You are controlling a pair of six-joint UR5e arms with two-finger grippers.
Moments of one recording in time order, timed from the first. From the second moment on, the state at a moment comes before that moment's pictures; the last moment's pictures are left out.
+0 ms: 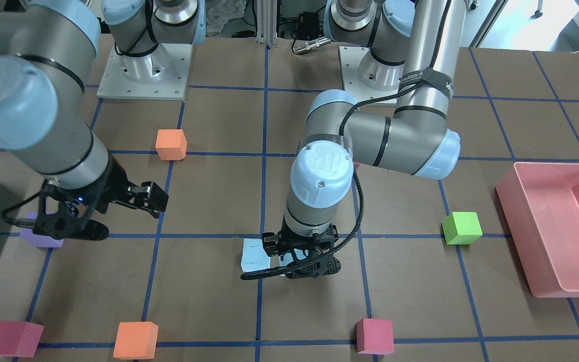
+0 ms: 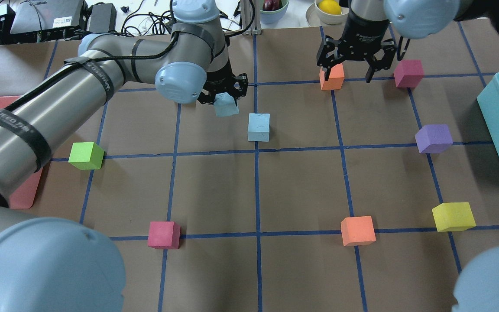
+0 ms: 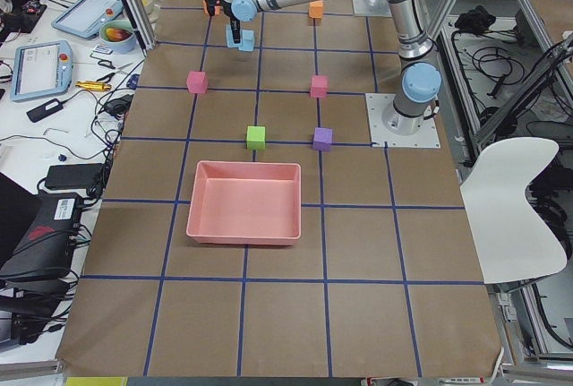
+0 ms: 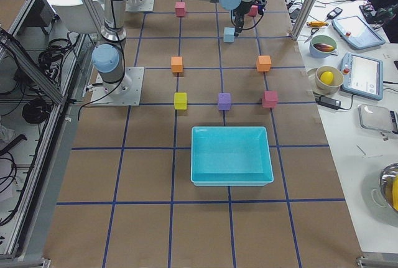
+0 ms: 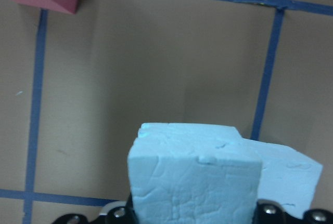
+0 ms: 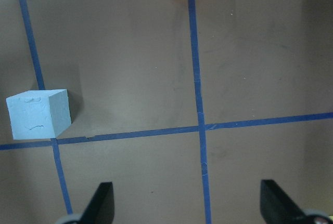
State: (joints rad) left arm -1.84 -2.13 -1.40 -1.14 1.55 -0.40; right arm 1.57 -1.26 1.36 -1.60 -1.53 0.11
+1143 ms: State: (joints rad) left arm -1.95 -2.17 -1.39 -1.14 1.58 -0.47; right arm 1.54 -1.43 1.42 -1.54 -1.54 0.09
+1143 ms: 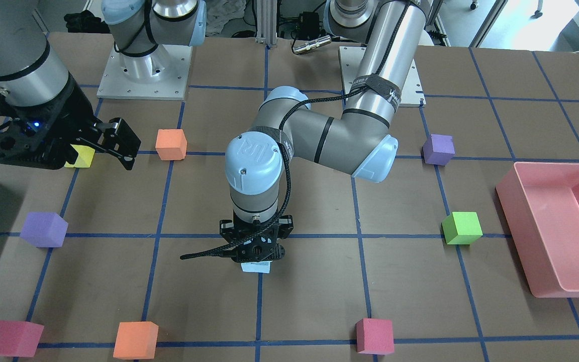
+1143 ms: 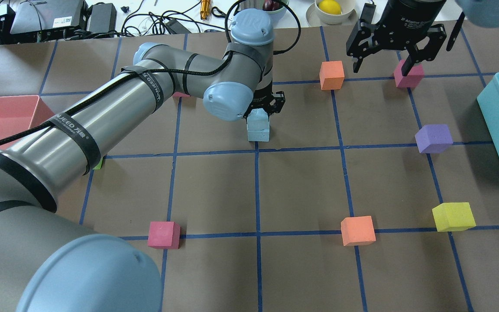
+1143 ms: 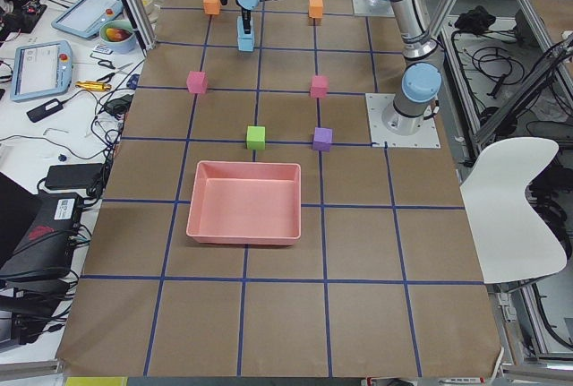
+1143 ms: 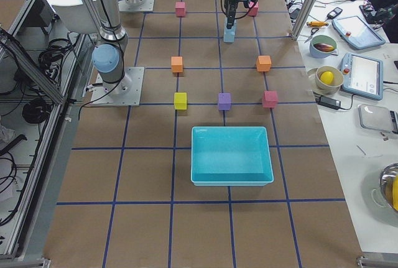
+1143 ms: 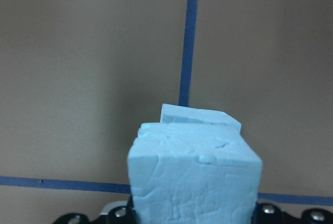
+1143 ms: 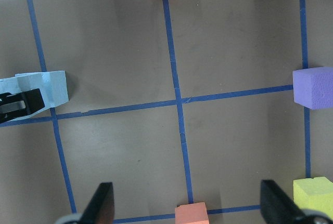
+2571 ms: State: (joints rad) left arm -1.89 -2.09 -1.39 -1.18 1.51 -0.43; right arm 1.59 -1.48 1.49 -1.52 -1.58 0.09
